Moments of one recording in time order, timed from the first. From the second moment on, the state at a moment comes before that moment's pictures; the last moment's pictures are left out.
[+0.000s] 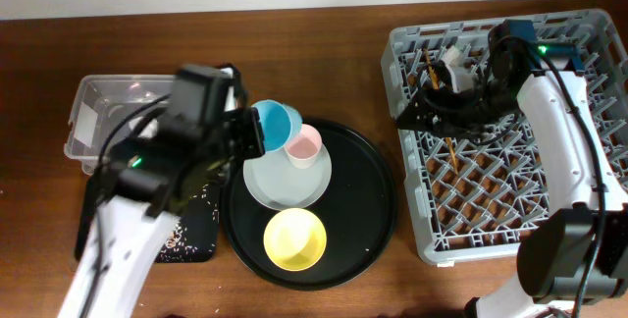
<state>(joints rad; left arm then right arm) -0.36 1.30 1.46 -1.04 0.10 -0.47 -0.07 1.77 1.63 -1.39 -0.79 -0.20</state>
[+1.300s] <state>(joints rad) -0.14 1.48 1.46 -0.97 1.32 0.11 0.26 1.77 1.63 -1.61 -1.52 -1.14</state>
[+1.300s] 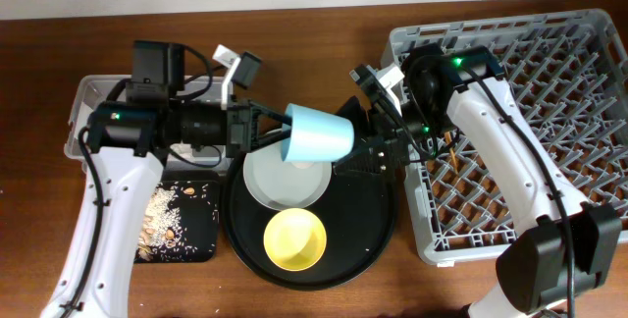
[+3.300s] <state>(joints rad) -0.06 1.48 1.48 -1.10 0.59 0.00 -0.02 1.77 1.76 -1.44 -1.24 -0.76</state>
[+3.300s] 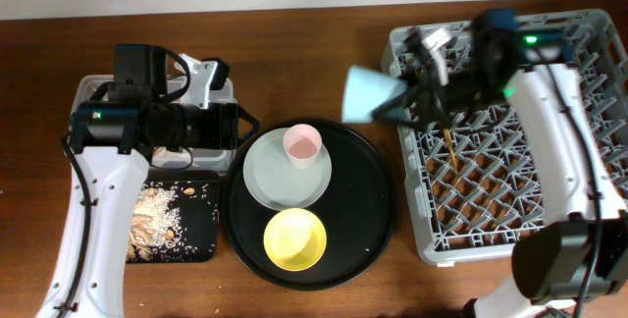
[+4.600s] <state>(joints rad) -0.06 1.48 1.48 -1.14 0.56 -0.01 0.01 1.94 1.76 -1.14 -0.07 0.10</state>
